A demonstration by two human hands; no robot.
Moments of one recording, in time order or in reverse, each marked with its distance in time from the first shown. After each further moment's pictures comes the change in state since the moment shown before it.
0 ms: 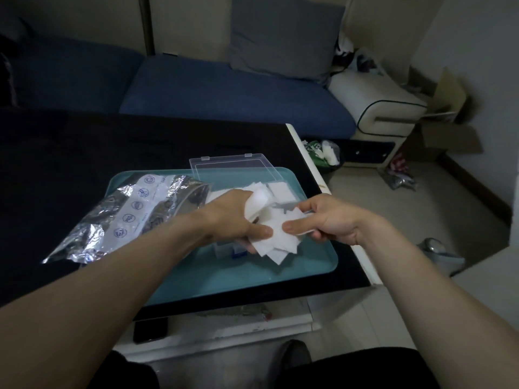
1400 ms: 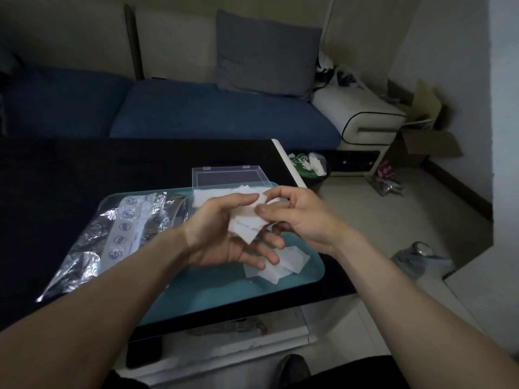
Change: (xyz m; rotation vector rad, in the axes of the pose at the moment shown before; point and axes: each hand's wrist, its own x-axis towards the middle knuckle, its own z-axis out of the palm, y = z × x) left_hand -0.004 0.009 0.000 -0.856 -0.571 -0.037; right_hand -0.023 -0.023 0.027 0.311 0.149 -0.409
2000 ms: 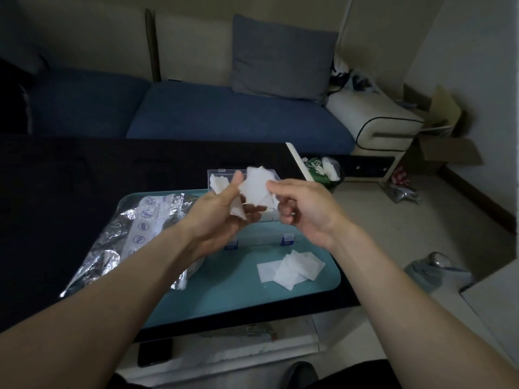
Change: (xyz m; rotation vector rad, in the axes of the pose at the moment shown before) left_hand 0.001 0.009 -0.014 -0.165 0.533 0.445; right_hand 0.022 -0.018 0.021 0.165 0.139 0.076
